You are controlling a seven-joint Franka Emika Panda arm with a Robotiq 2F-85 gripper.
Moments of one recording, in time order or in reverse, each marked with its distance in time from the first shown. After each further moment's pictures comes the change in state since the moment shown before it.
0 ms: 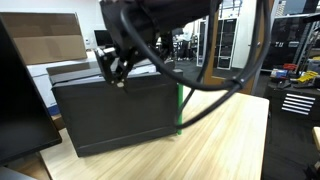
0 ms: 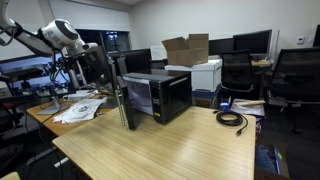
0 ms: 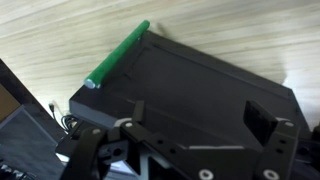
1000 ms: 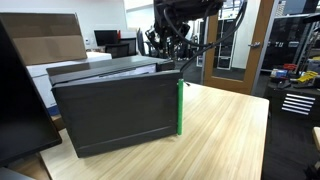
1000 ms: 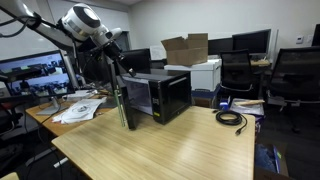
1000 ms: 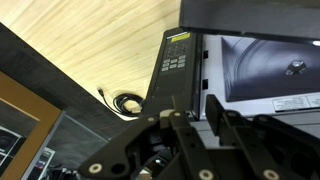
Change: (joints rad) arm -0.259 -0.063 -0.065 -0.054 -0.097 0.177 0.052
